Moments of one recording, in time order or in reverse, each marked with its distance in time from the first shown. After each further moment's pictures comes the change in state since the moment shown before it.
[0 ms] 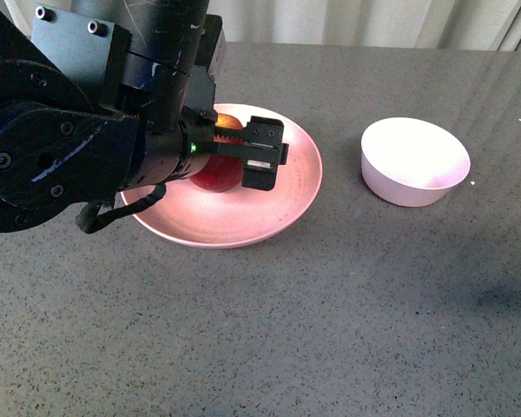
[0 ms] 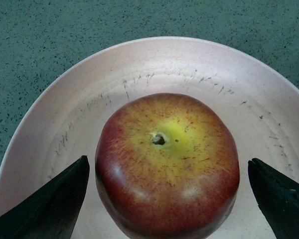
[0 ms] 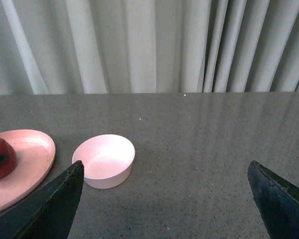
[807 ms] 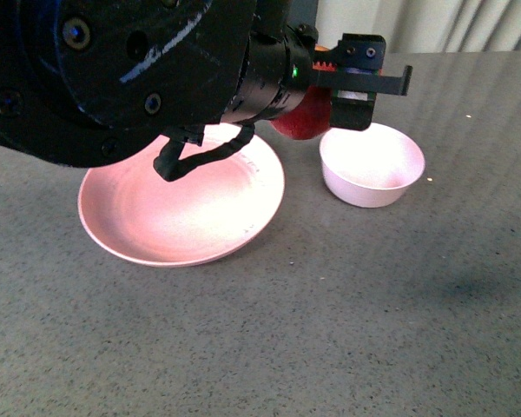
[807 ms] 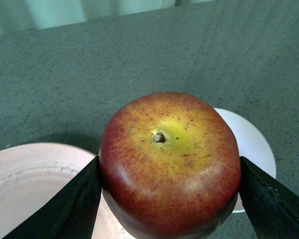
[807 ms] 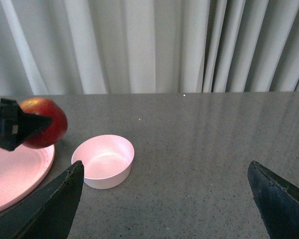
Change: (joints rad) left arm -0.207 -0.048 0.207 -0.075 0.055 -0.027; right arm 0.000 0.000 0.000 0.000 0.000 0.000
